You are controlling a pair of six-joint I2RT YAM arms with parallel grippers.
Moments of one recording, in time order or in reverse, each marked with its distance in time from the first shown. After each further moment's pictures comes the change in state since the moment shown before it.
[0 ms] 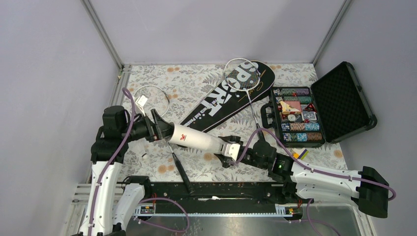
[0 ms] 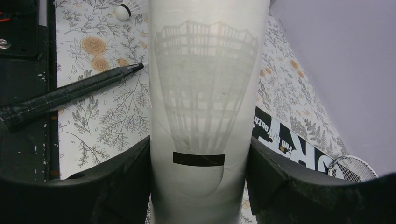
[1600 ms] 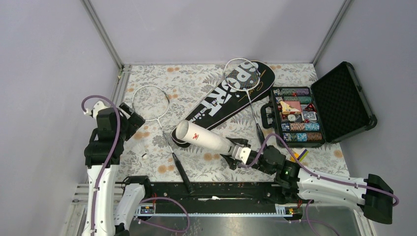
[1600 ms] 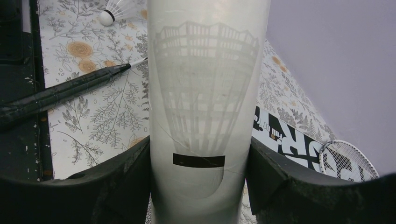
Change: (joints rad) left arm 0.051 -0.010 0.105 -0.199 -1.088 -0.149; right arm 0.000 -0.153 -0.145 0.075 0.071 0.023
